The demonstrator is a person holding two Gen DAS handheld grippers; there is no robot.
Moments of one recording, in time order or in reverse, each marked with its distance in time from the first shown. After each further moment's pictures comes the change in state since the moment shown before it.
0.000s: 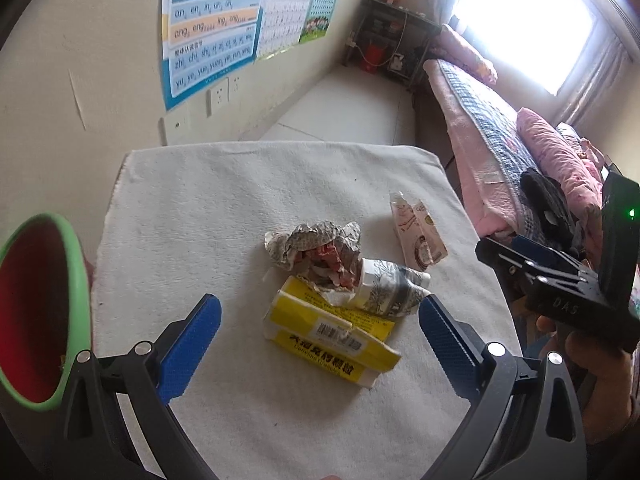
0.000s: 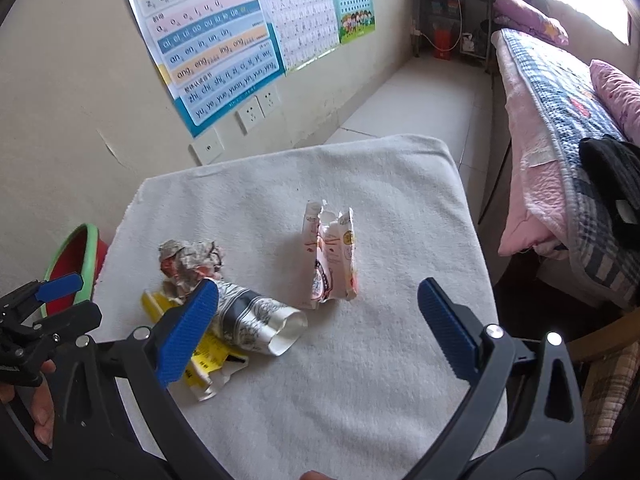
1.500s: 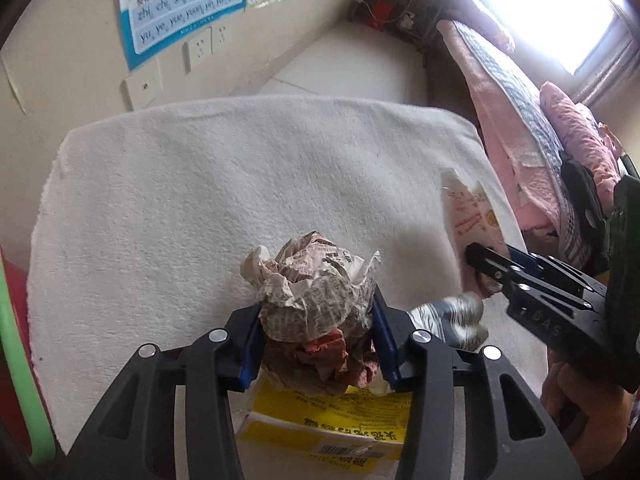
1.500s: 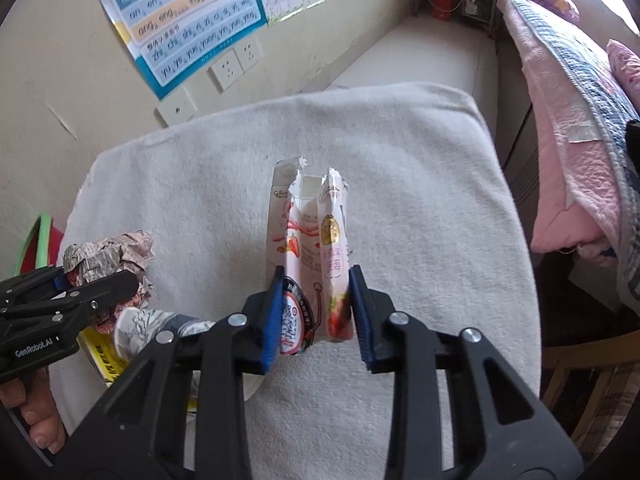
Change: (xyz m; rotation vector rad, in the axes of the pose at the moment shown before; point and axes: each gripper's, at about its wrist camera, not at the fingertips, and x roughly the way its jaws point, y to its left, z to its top) left arm 0.107 0.000 0.040 -0.007 0.149 0.001; right arm 0.085 -0.011 0.010 0.018 0.149 -0.025
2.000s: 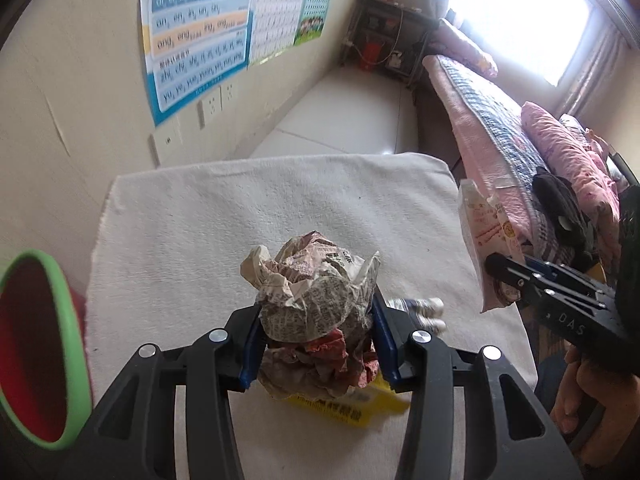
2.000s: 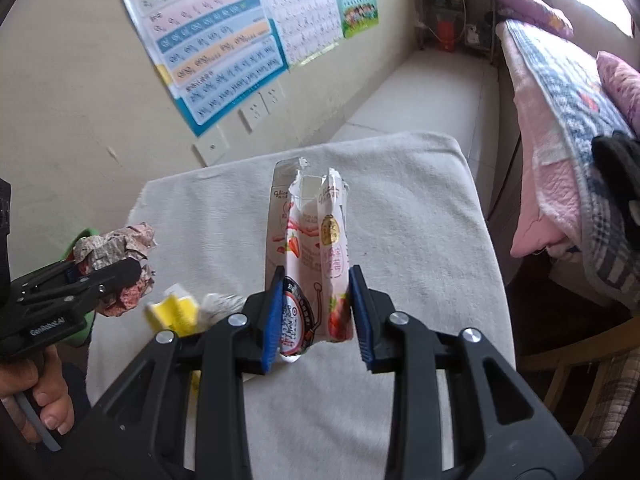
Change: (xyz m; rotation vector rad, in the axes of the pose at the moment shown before) left arm -0.084 -0.006 -0.025 0.062 -0.167 0.028; right arm -0.085 0.016 -0.017 -0.010 -0.138 0.060
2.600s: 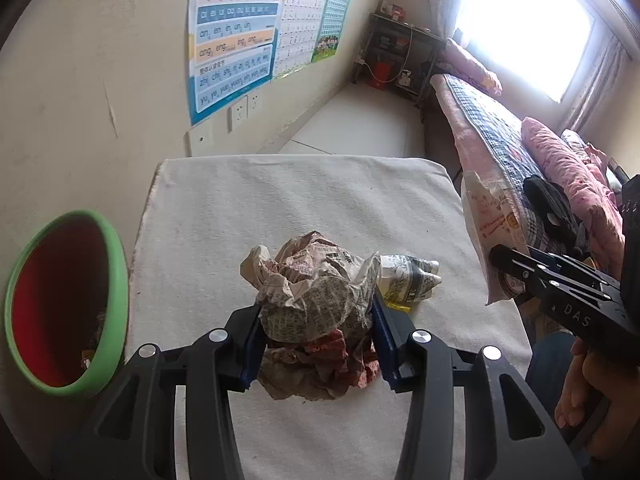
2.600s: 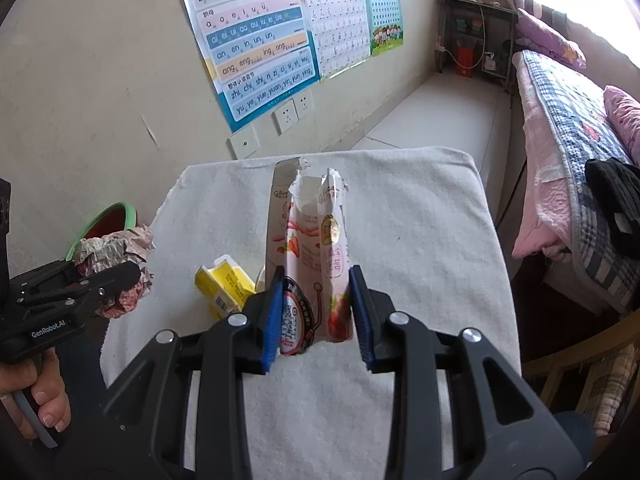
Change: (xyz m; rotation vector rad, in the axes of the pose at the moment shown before) left arm -0.062 0.022 -0.051 -0.049 -0.064 0.020; right arm -0.044 0.044 -0.028 -0.084 -0.034 0.018
